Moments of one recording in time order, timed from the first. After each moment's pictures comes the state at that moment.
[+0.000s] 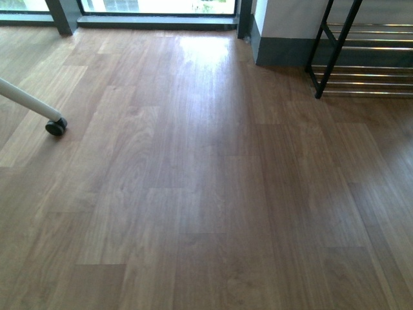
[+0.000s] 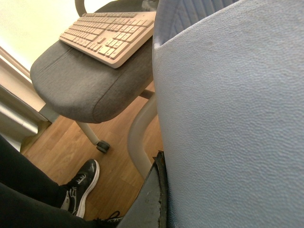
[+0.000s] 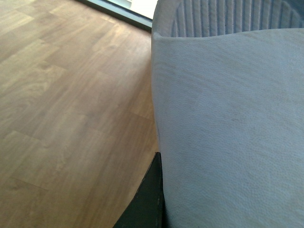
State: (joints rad) left arm -0.09 0.65 0.27 0.05 -0.69 0.20; right arm -0.01 0.95 0.41 0.29 -0.13 -0.38
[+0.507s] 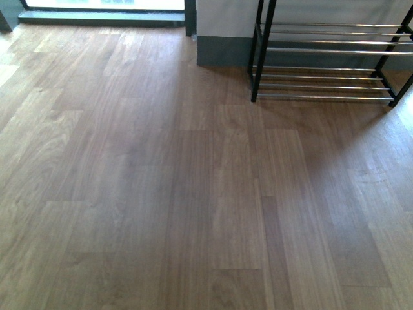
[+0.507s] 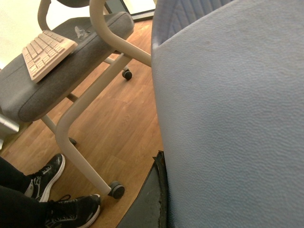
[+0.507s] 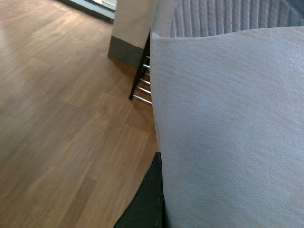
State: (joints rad) left arm -0.09 0.65 0.27 0.05 -0.69 0.20; right arm -0.02 0.95 0.41 0.29 -0.13 -0.38
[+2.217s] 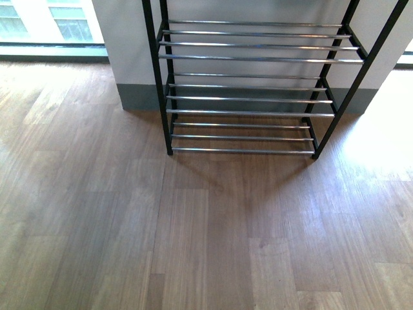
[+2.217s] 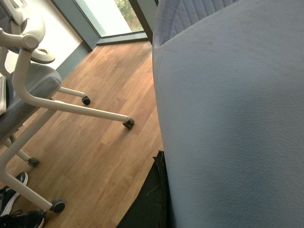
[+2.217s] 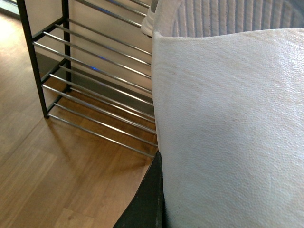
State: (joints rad) left arm -0.10 0.65 0.27 0.05 -0.69 0.20; right arm -0.02 0.95 0.41 0.29 -0.12 -0.38
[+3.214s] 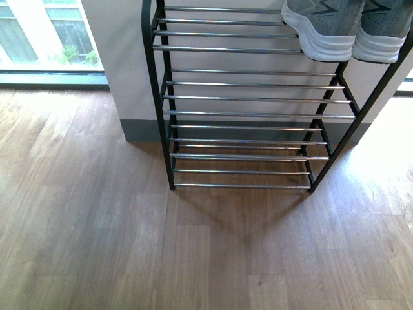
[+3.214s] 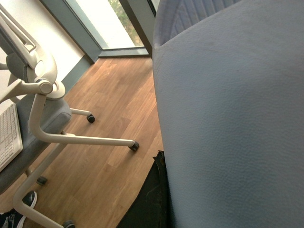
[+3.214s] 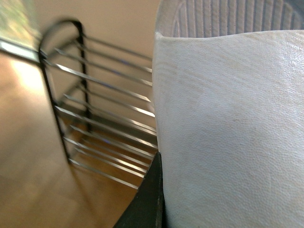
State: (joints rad) left arm -0.10 0.66 0.27 0.05 -0.69 0.20; right arm -0.01 0.96 0.39 0.41 -0.26 -0.23
